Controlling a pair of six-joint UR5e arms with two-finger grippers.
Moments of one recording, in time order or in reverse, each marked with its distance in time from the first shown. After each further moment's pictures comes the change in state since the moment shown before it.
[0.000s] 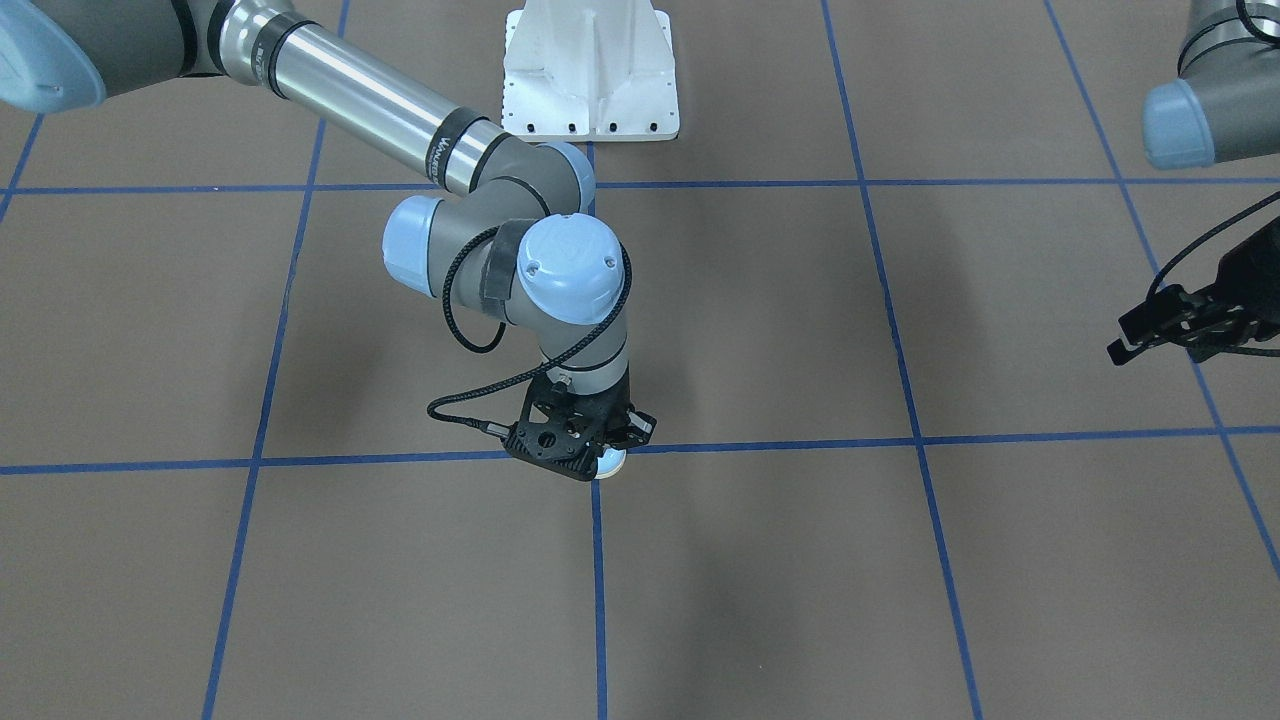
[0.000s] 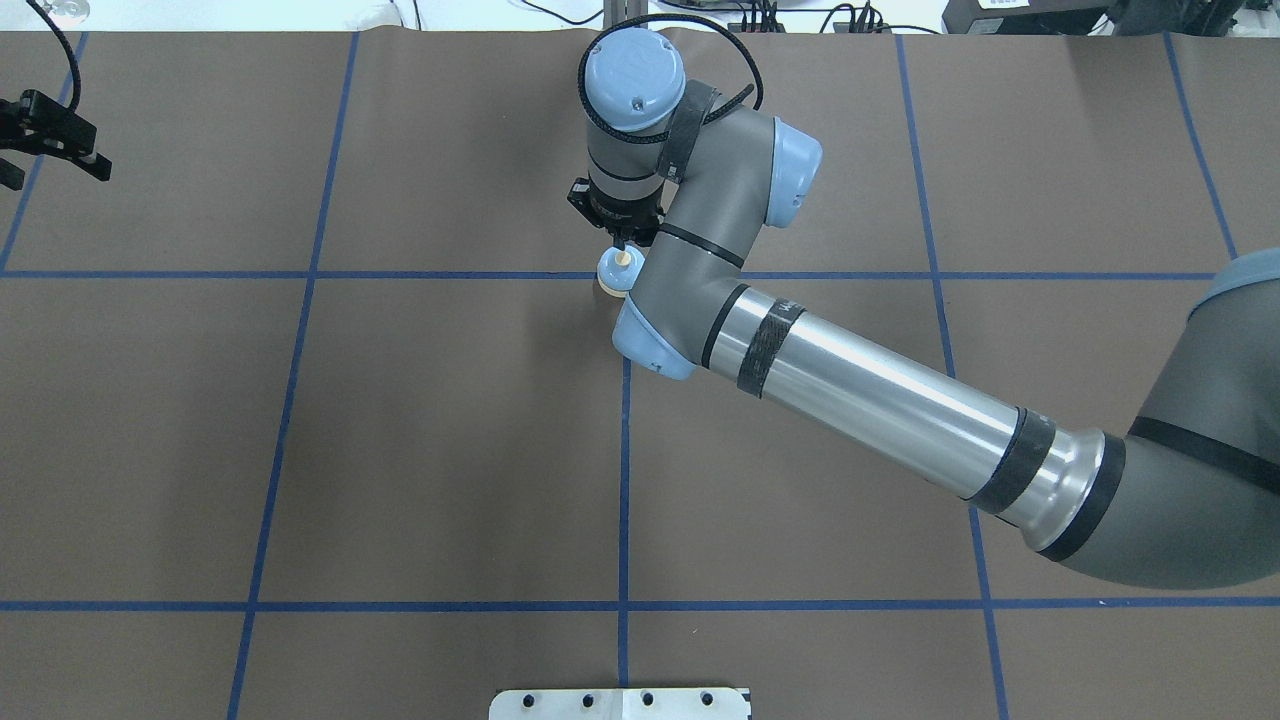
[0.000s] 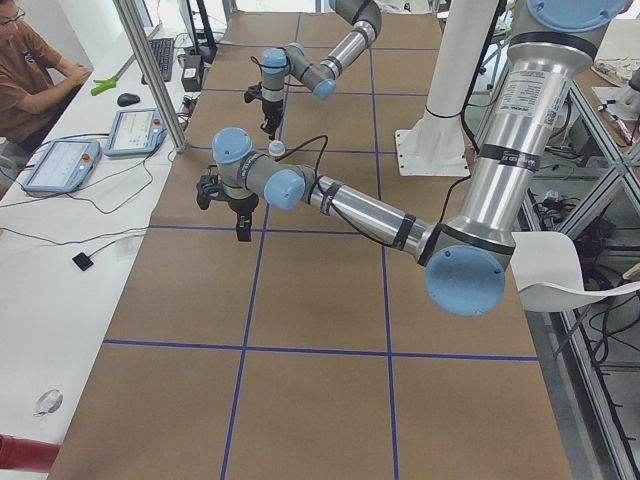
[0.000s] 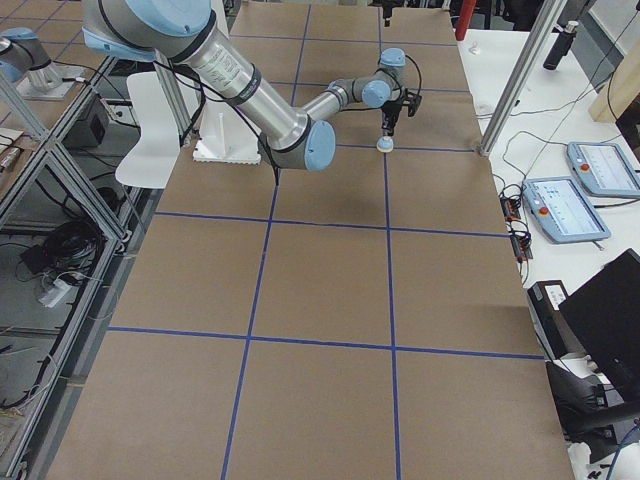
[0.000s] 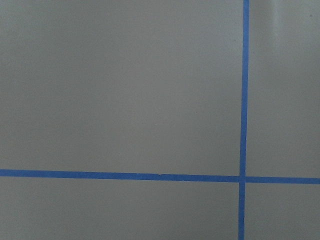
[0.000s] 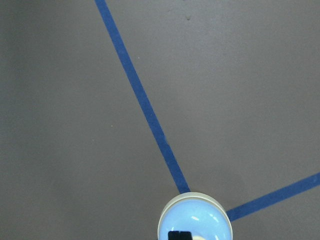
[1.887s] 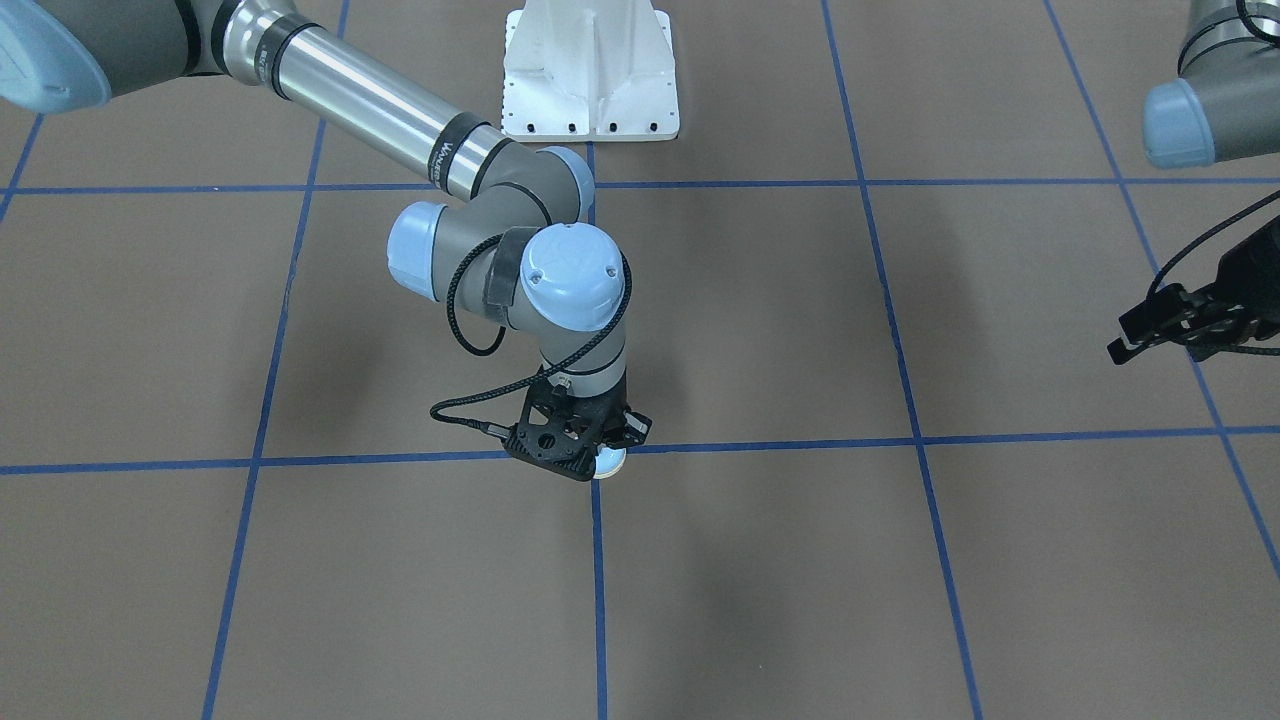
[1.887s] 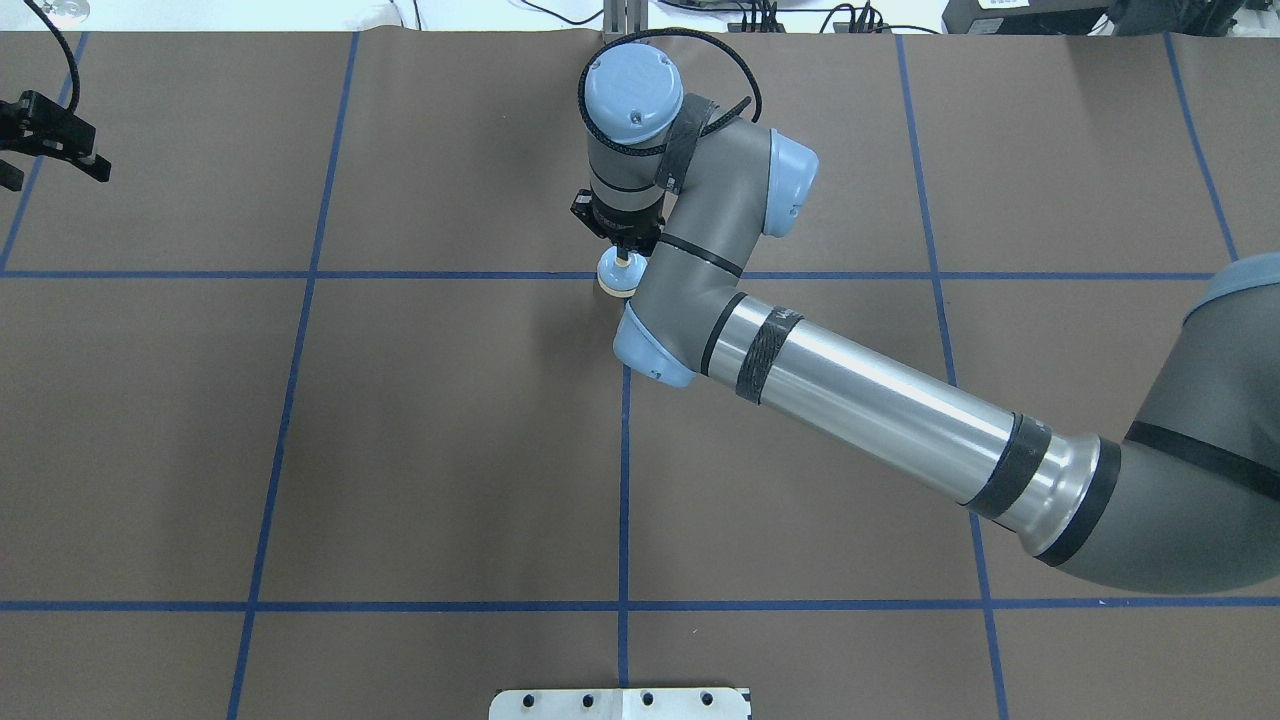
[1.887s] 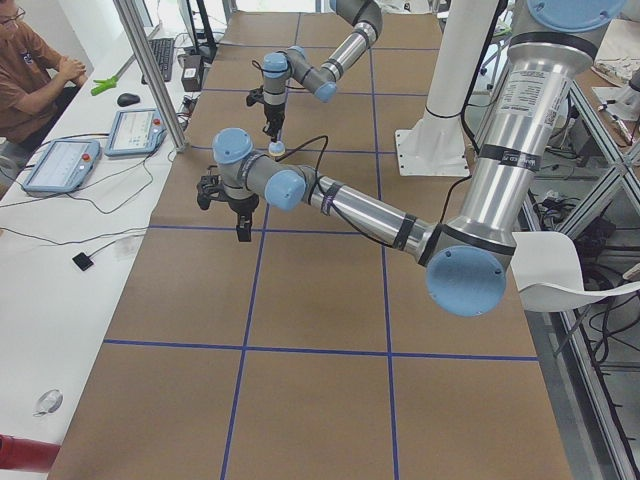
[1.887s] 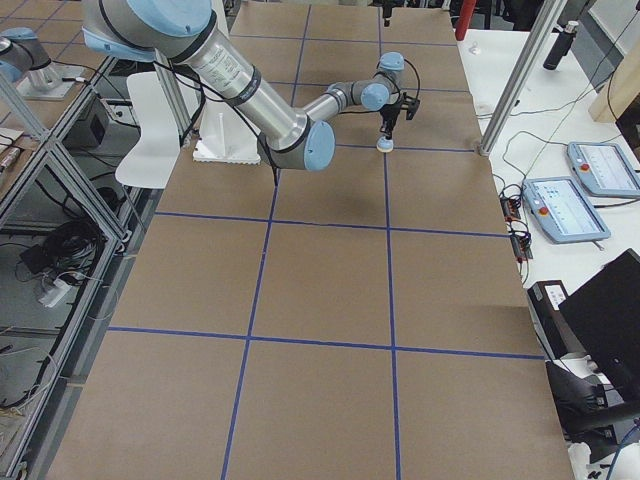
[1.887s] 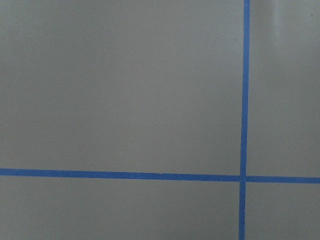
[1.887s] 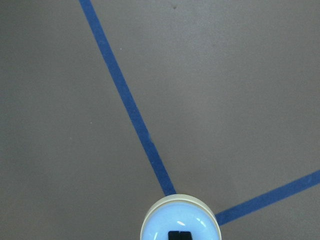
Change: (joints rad) left arm 0.000 0.003 -0.002 0.000 0.000 0.000; right arm -0.008 0.002 -0.017 0.002 -0.002 -0.001
